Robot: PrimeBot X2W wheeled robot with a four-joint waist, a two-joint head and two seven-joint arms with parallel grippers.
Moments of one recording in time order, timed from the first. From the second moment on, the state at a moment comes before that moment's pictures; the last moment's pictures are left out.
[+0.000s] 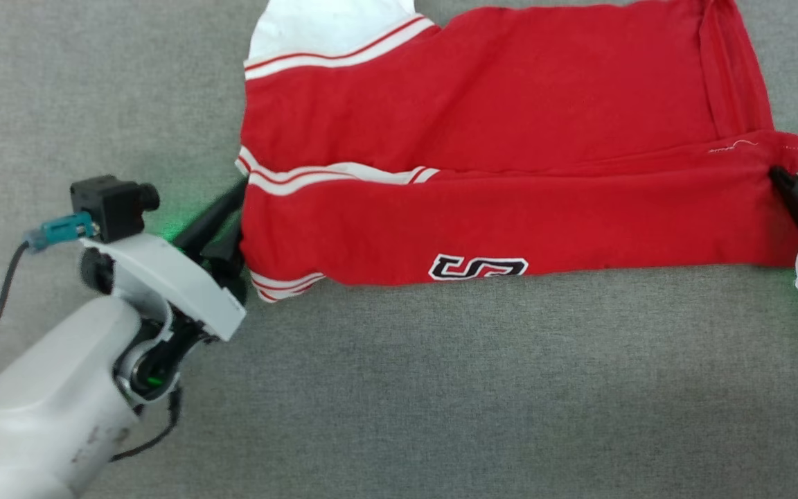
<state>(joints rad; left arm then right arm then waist) -0.79 0.65 -0.90 0.40 -1.23 -0.13 -0.26 -0.66 -0.64 0.43 0.47 0.96 0.13 0.12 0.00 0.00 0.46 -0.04</state>
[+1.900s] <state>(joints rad) -0.88 0.75 -1.03 0.32 -1.50 -0.08 0.46 -0.68 -0.79 0.58 0.25 0.93 0.13 0.52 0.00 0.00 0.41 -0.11</state>
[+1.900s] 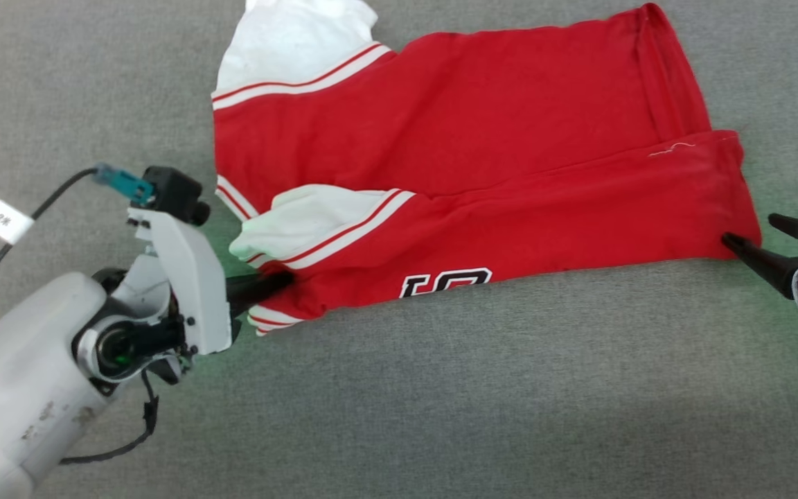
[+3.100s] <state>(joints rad) -0.67 0.94 -1.04 -0.03 -1.45 -0.01 0.27 -0.41 -0.92 0.55 0.11 0.98 0.13 0.57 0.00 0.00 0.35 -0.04</state>
